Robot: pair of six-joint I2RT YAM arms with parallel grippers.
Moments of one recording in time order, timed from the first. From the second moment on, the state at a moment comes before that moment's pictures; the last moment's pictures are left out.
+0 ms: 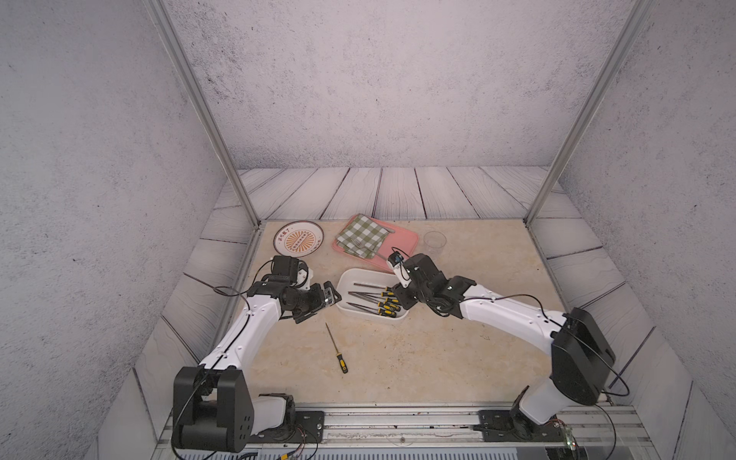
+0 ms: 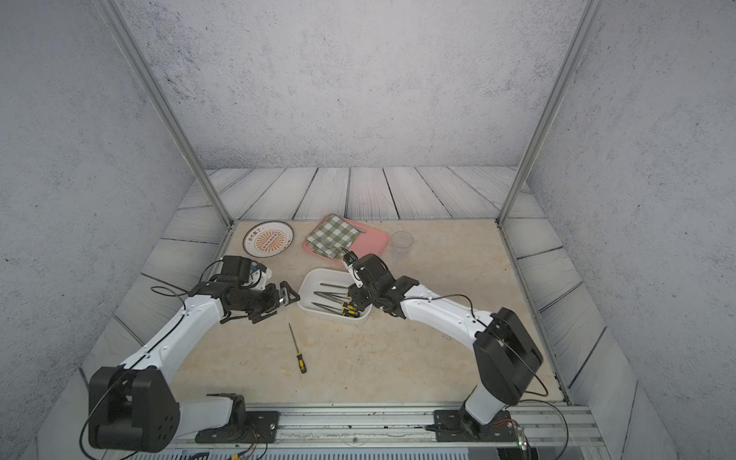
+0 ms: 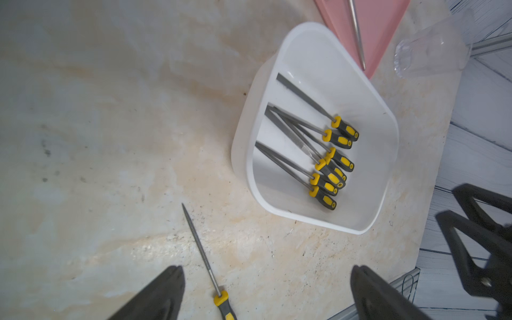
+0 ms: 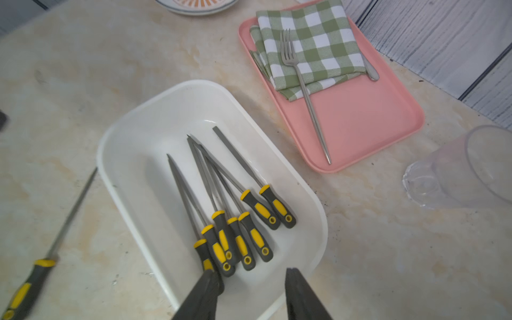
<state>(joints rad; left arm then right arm) -0.09 1.31 0.91 -0.74 0.48 -0.44 0.82 1.54 1.12 -0.34 0.08 0.11</state>
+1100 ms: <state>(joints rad) 0.01 1.27 0.95 -0.81 0.44 -0.41 1.36 1.89 1.31 -0.43 0.19 0.60</state>
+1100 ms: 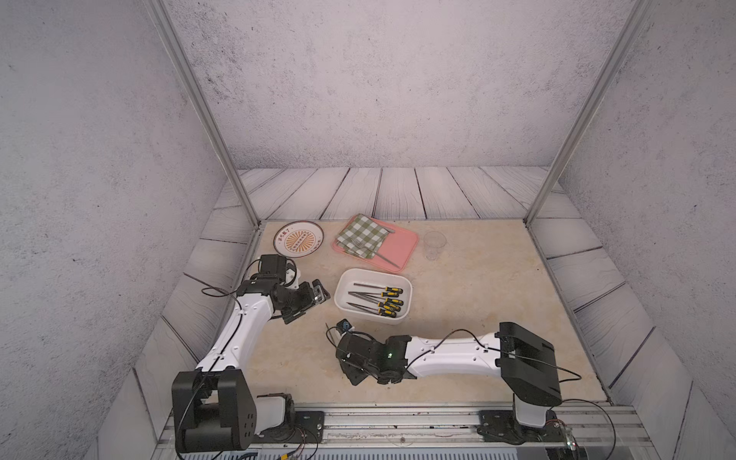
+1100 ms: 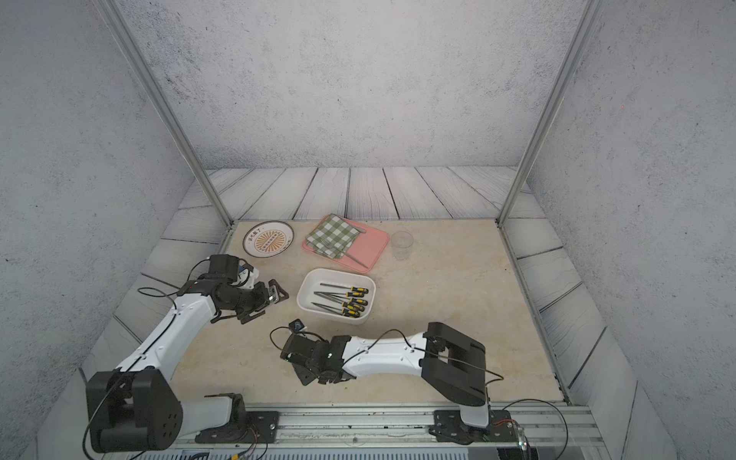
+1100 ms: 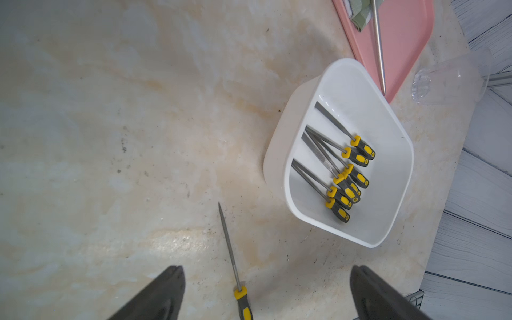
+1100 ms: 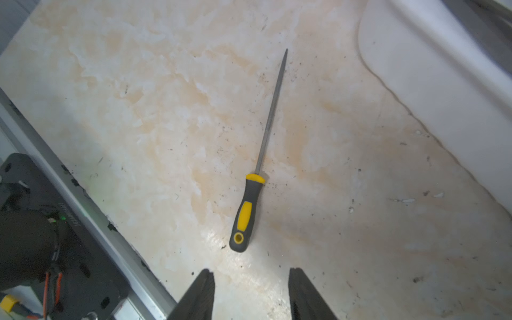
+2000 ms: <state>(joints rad) 0.12 1.21 0.94 -0.75 0.50 -0.44 1.37 2.13 1.51 -0.55 0.21 0.54</state>
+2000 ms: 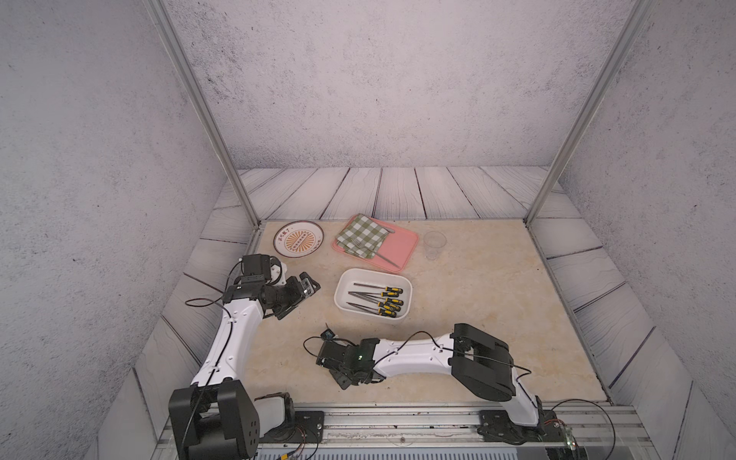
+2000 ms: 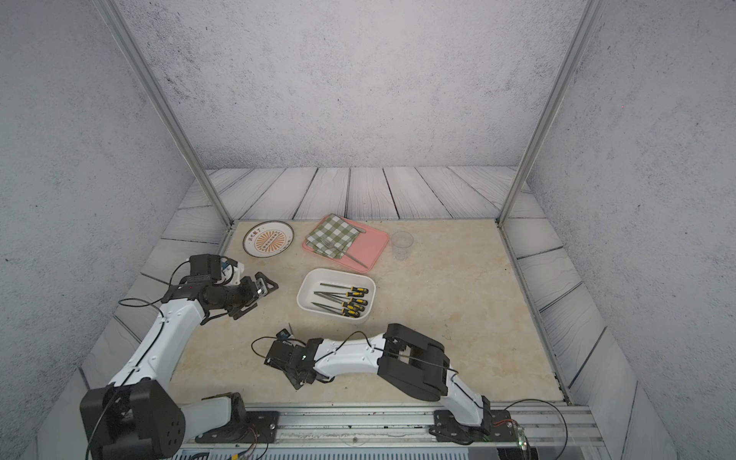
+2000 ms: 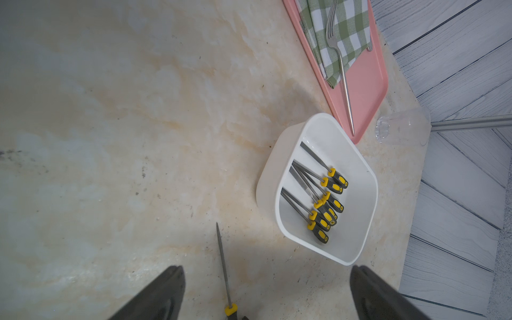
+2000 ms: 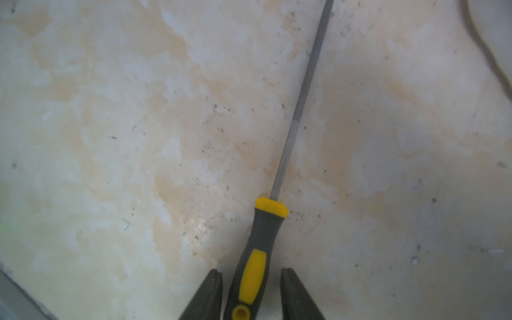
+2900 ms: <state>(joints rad) 0.10 1.12 0.91 -0.73 0.45 -0.46 0.98 1.64 1.24 -0.54 0.24 0.05</state>
